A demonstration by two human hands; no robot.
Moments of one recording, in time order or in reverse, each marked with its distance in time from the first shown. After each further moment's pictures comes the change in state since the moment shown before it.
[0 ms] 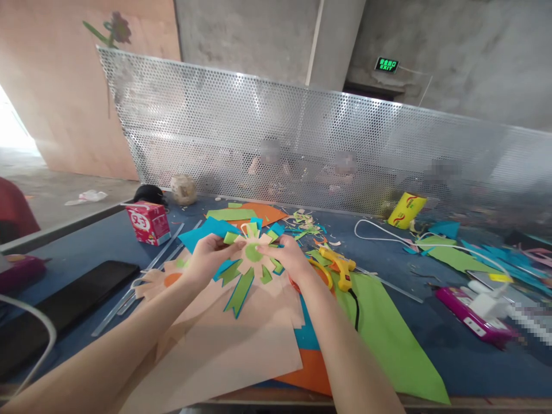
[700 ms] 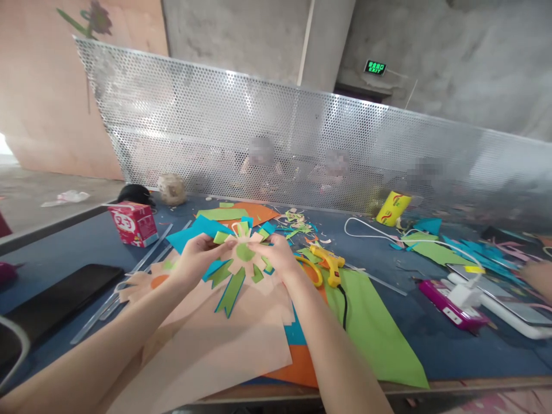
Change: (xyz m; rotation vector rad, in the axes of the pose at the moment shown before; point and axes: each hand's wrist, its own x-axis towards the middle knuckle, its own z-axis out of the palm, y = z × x) left_hand -0.002 0.003 0.001 -0.025 -0.008 -0.048; right_hand 0.003 0.004 0.003 -0.021 0.084 0.000
